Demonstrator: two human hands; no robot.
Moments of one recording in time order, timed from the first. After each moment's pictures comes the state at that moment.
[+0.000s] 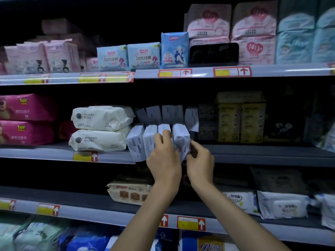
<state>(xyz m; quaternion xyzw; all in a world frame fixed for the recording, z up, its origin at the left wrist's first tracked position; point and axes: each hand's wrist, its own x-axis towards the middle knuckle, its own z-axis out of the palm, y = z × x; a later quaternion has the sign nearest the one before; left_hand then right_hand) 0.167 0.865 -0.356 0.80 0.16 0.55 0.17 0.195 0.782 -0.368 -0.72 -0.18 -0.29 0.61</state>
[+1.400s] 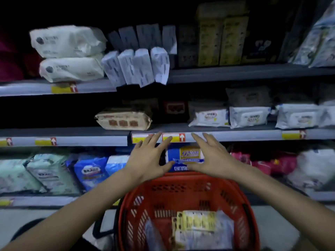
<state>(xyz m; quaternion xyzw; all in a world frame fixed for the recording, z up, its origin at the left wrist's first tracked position) 0.045 0.872 -0.522 0.99 -0.06 0.13 -0.01 0.102 0.633 -0.516 -0.95 -0.26 0.01 0.17</state>
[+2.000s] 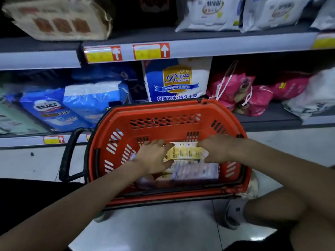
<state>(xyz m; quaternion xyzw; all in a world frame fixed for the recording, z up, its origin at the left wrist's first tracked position) 0.049 0.819 -0.775 0.97 -0.13 -0.18 0.02 0.109 0.588 -0.700 -0.88 -0.32 0.33 -0.11</state>
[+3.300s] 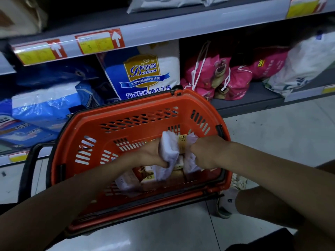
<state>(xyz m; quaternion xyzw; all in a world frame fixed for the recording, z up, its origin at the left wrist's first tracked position) 0.102 0.778 -0.816 0.86 -0.08 -0.33 0.38 0.099 0.557 -0.724 -0.88 -0.28 0.35 -0.13</state>
